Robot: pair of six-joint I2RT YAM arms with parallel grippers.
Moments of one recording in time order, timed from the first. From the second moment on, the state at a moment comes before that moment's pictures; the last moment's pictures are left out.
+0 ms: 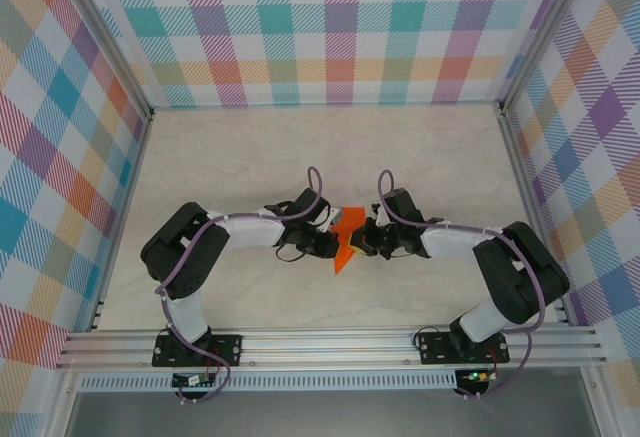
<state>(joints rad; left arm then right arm) -0.75 1.82 0.97 -0.23 0.37 -0.39 0.54 1.55 0.63 0.01 -0.58 0.99</state>
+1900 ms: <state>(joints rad) -0.75 1.82 0.98 -0.25 0.37 -0.37 0.50 1.64 0.63 0.00 -0.61 0.91</state>
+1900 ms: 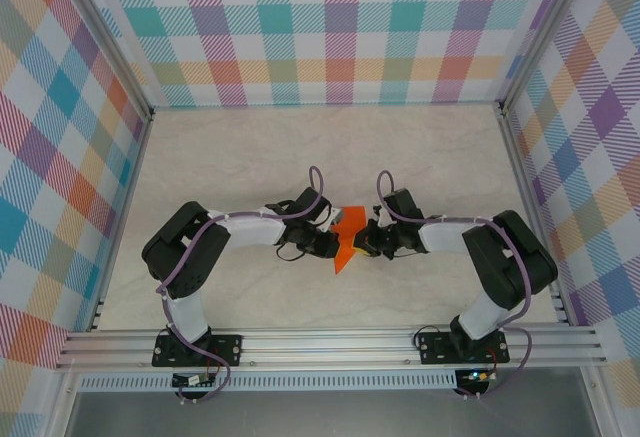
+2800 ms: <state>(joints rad) -0.75 1.82 0.99 -0.25 0.37 -0.37 0.42 1.73 0.70 0.00 -0.66 0.83</state>
